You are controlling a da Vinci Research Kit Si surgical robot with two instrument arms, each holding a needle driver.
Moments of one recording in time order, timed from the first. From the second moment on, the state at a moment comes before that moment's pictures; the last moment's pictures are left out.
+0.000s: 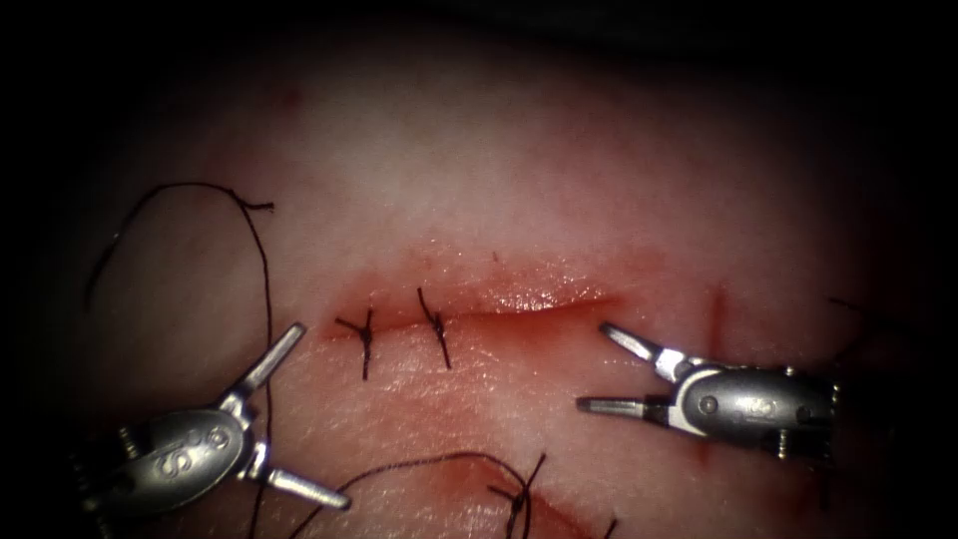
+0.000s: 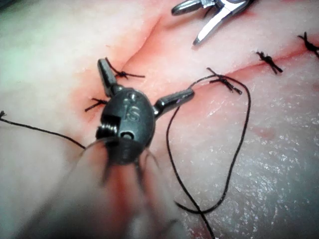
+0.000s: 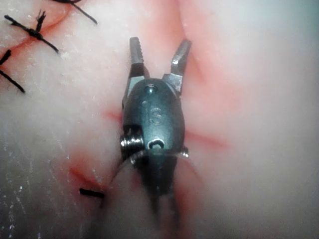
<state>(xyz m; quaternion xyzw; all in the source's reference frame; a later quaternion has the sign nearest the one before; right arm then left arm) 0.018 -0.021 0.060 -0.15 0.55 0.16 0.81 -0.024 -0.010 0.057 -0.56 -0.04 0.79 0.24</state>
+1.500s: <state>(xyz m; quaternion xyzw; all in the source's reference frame) 0.020 -0.021 0.059 -0.07 0.49 0.36 0.79 -0.002 -0.005 0.070 -0.29 0.01 0.87 0.40</state>
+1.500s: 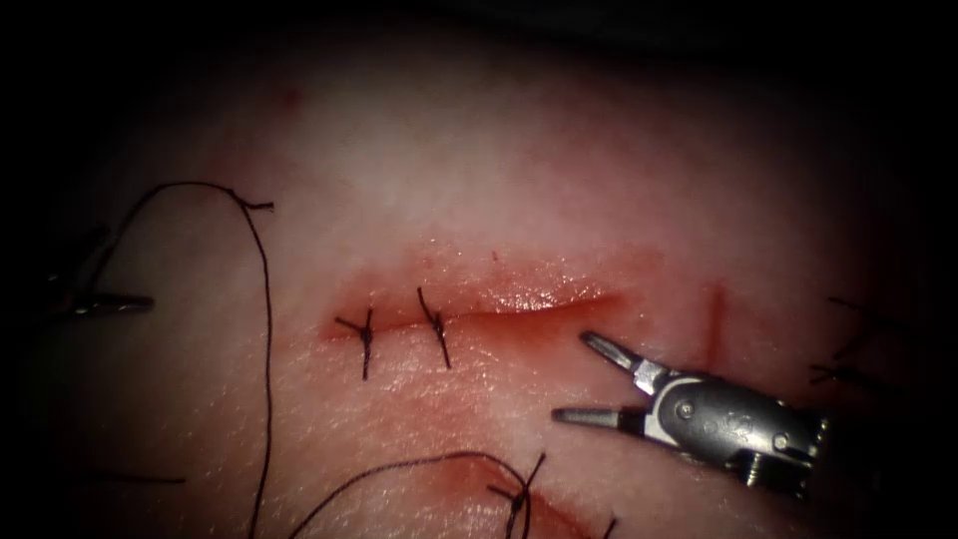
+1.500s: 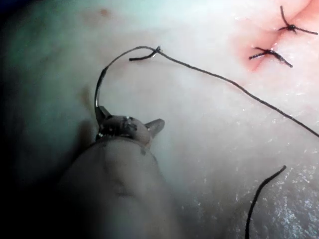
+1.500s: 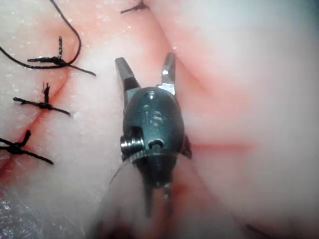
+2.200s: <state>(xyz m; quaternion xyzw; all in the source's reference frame) 0.020 -0.022 0.059 -0.07 0.48 0.36 0.80 0.000 -0.005 0.072 -0.26 -0.05 0.86 0.44</state>
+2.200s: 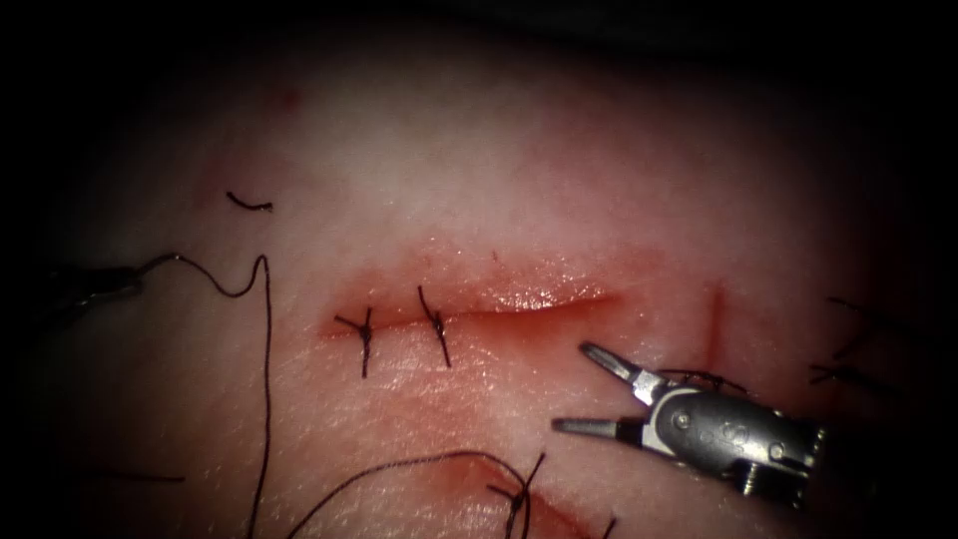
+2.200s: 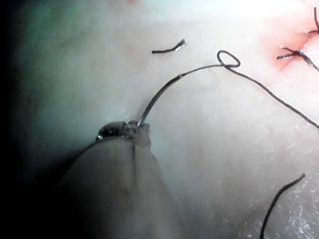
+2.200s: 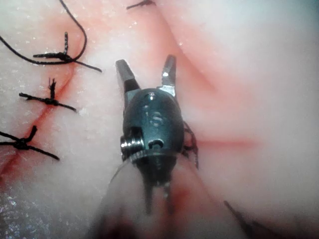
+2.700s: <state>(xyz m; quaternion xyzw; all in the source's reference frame) 0.020 -0.023 0.057 -0.01 0.50 0.41 0.76 -0.007 -0.004 0.065 -0.39 0.00 0.81 0.43</state>
